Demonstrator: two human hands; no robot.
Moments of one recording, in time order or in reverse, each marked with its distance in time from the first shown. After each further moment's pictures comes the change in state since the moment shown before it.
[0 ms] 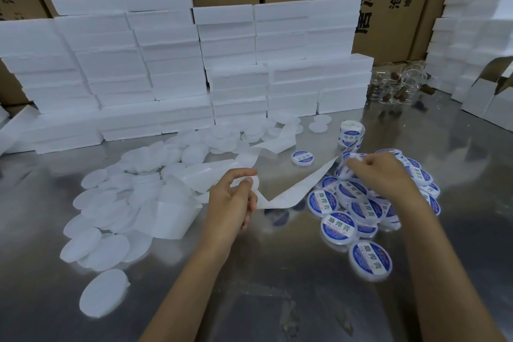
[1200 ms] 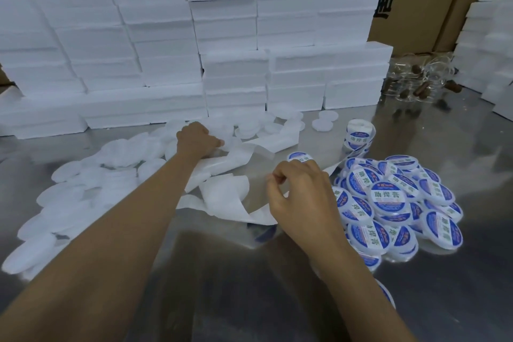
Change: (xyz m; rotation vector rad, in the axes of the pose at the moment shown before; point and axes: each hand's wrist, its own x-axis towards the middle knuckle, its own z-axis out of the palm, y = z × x) left_hand 0.212 -0.018 -0.020 0.843 0.162 -0.150; right_hand -0.040 -0.051 0.085 -0.078 0.095 -0.533
